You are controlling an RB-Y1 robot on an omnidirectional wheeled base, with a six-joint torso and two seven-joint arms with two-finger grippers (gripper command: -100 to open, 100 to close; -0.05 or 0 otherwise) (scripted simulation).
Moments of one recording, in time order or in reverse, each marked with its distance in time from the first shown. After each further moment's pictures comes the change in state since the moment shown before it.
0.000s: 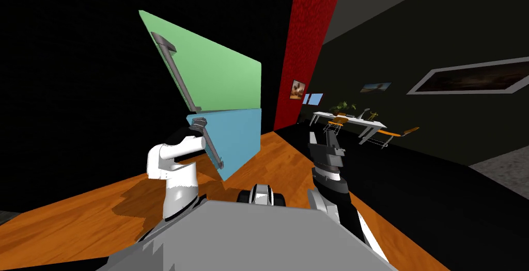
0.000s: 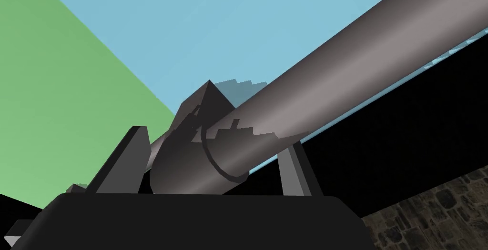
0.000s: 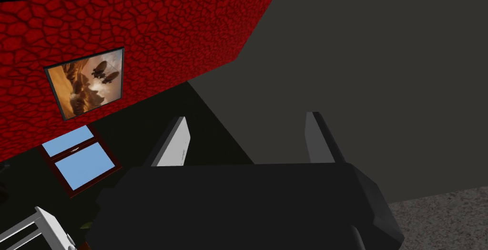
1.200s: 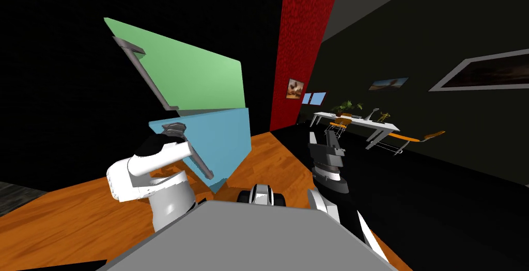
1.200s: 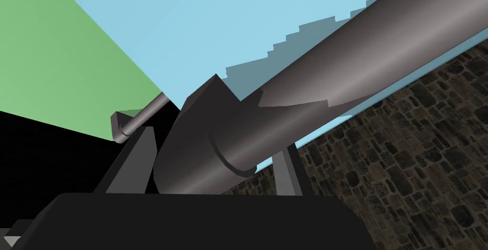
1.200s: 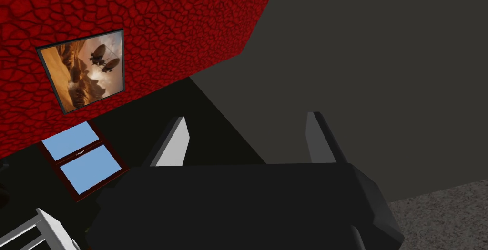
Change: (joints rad) left arm 0.032 -0.090 0.160 -0.131 -0.124 0.036 -0.012; right arm 0.000 0.000 0.000 0.000 0.000 0.000 0.000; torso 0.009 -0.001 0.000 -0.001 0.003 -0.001
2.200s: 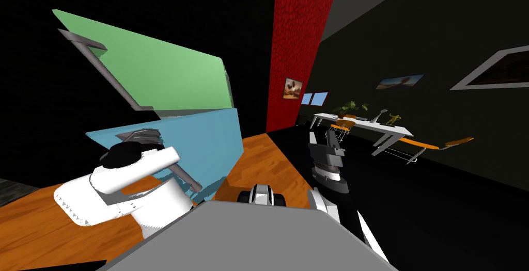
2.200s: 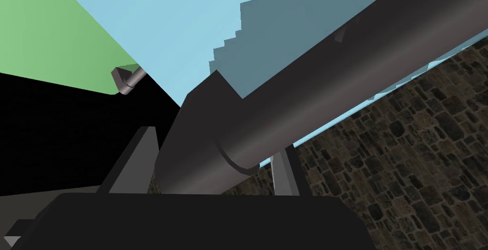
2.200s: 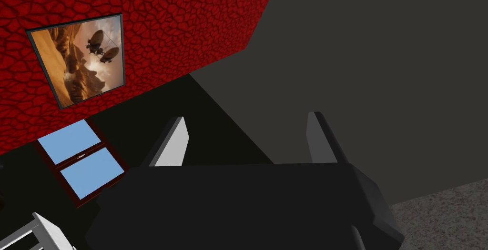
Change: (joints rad) left arm 0.003 -0.050 0.141 -0.079 -0.107 0.017 0.000; right arm 0.000 0.000 0.000 0.000 0.000 0.000 0.000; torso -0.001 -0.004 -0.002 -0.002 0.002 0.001
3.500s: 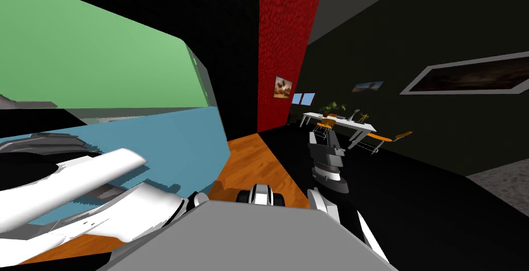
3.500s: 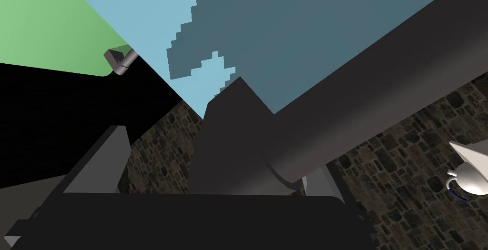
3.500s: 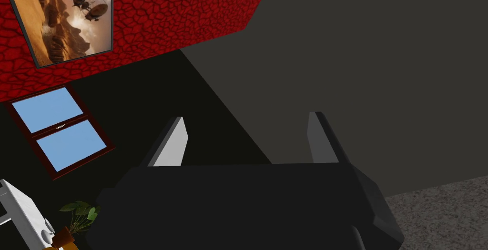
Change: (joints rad) left arm -0.091 0.096 0.225 -0.112 -0.048 0.183 -0.108; right arm 0.000 0.000 0.000 0.000 0.000 0.000 0.000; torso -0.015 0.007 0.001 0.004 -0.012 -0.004
